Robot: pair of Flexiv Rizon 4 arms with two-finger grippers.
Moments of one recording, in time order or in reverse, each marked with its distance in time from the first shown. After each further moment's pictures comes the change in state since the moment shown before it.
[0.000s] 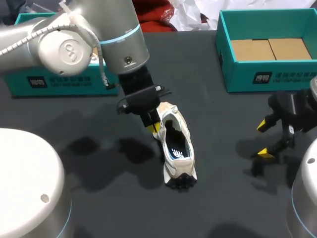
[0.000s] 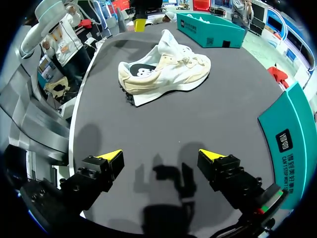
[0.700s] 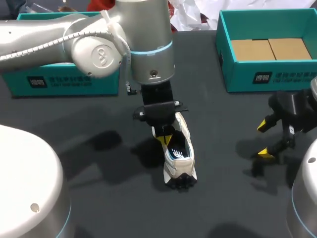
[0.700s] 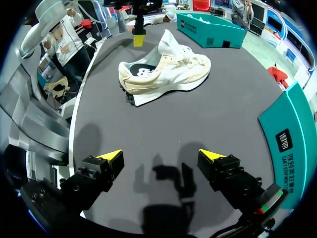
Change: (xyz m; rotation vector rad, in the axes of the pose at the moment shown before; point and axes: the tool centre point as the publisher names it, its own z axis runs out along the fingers) left arm -0.016 -0.008 0.043 -0.004 0.153 0.173; right arm 0.000 0.000 0.000 -0.001 -0.001 0.000
